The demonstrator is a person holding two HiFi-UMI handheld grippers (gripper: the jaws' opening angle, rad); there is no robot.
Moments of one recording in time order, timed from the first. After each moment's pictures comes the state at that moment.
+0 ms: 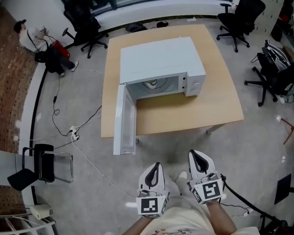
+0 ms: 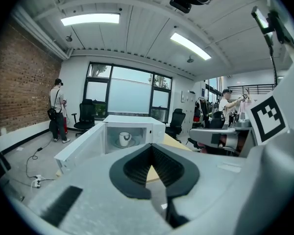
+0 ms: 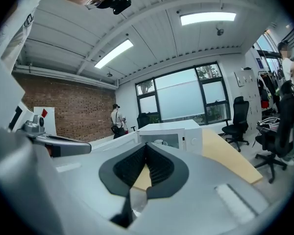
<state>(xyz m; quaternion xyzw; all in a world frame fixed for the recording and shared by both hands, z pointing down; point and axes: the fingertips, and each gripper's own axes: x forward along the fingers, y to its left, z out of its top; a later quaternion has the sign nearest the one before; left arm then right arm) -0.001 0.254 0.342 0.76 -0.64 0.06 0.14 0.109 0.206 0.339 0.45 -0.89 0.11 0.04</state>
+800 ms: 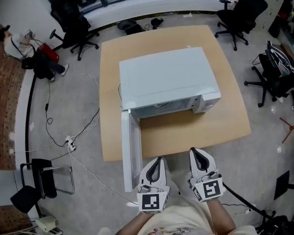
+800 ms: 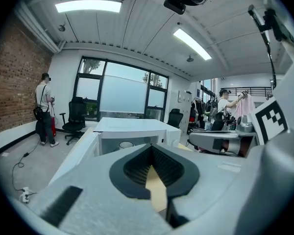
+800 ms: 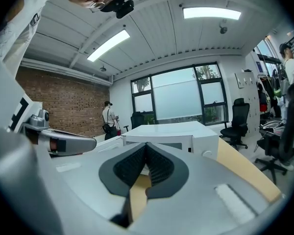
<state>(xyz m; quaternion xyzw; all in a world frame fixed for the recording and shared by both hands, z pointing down) -0.074 0.075 0.353 0.79 -0.60 0.06 0.14 0.034 0.045 0.353 0.48 -0.87 0.10 0.05</state>
